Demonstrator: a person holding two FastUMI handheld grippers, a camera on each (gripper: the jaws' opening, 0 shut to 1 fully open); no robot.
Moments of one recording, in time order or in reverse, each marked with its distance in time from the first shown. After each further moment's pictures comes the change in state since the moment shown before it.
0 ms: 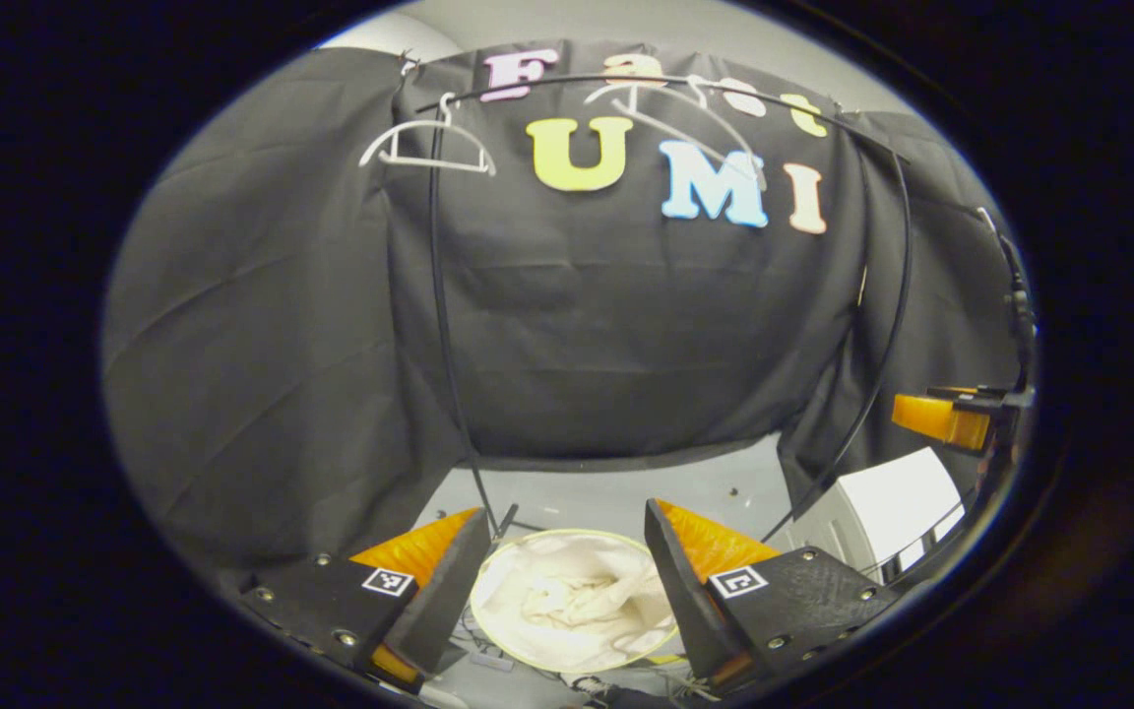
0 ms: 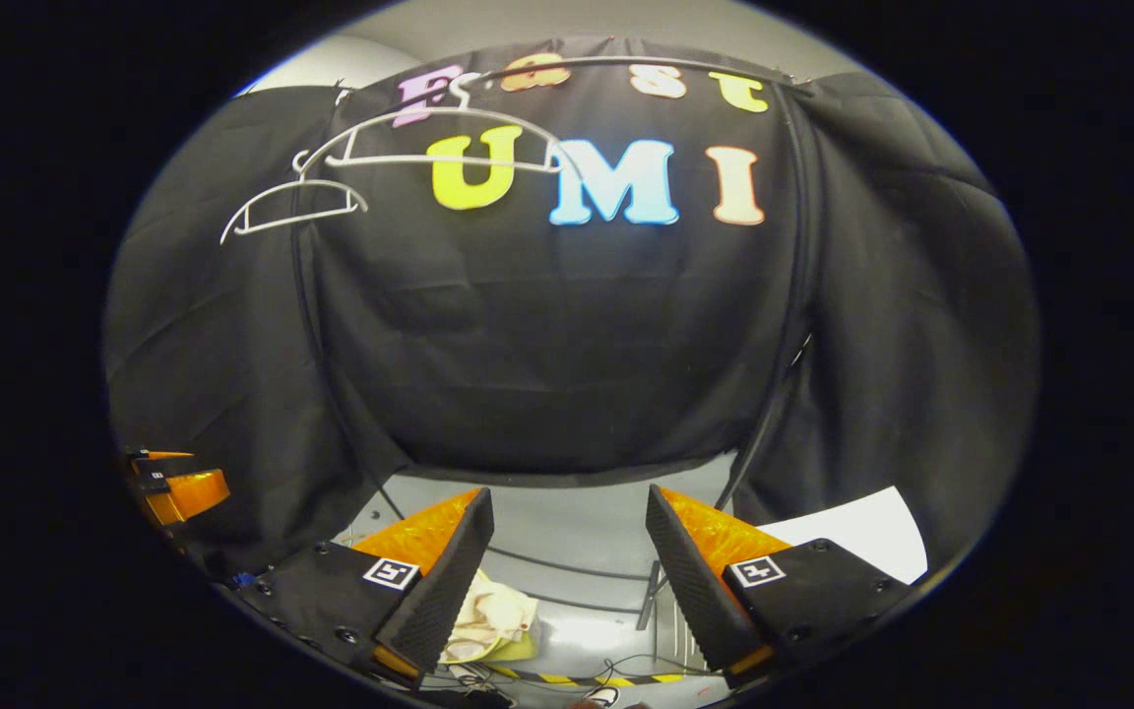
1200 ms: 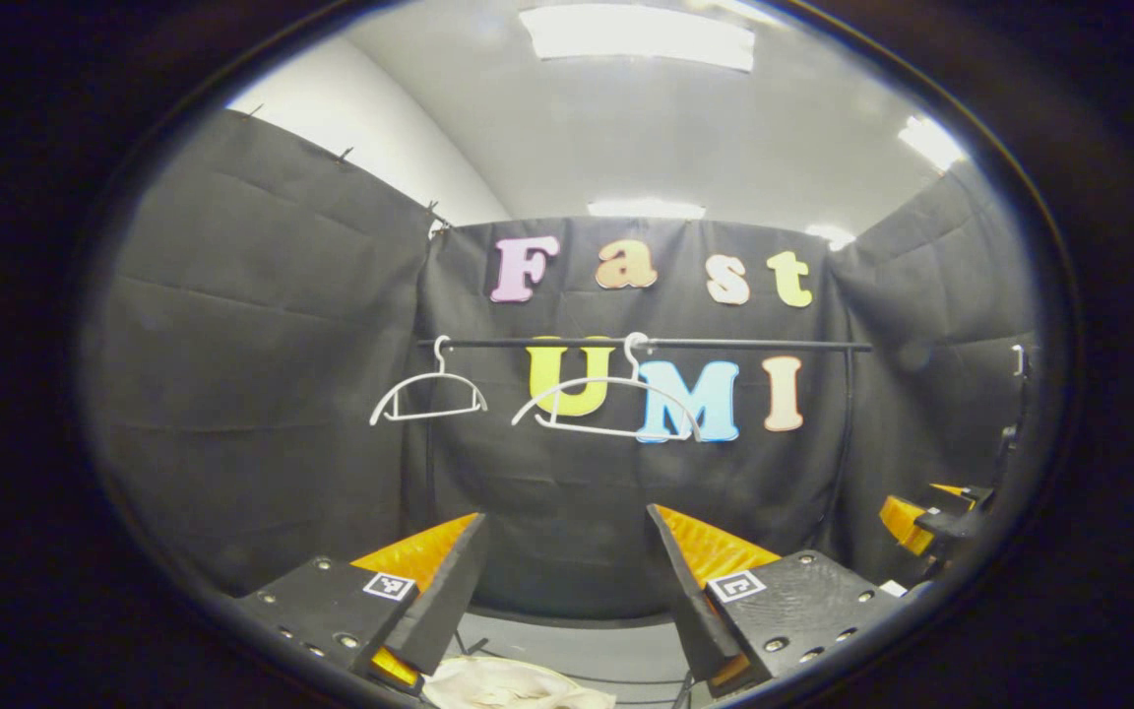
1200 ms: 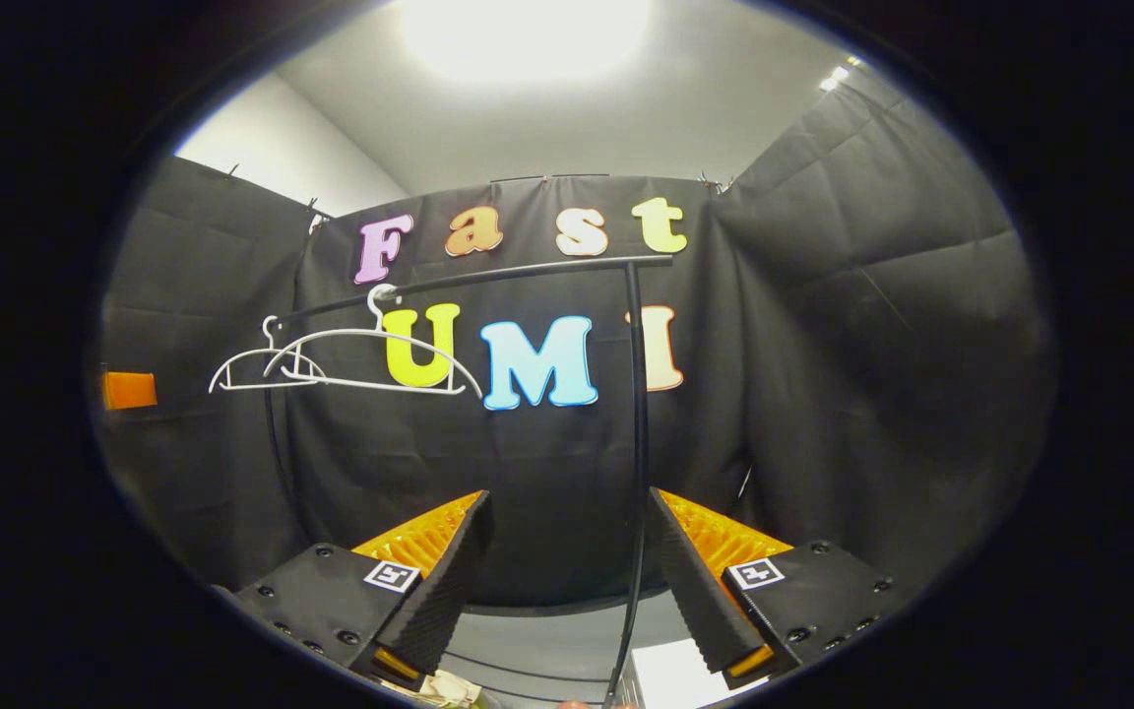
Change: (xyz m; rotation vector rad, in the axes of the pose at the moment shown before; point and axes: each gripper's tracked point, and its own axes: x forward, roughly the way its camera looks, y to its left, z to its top) left arm -0.167 -0.102 0.201 -0.068 -0.544 0.091; right arm -0.098 -0.130 0.139 0.046 -0.435 -0.061
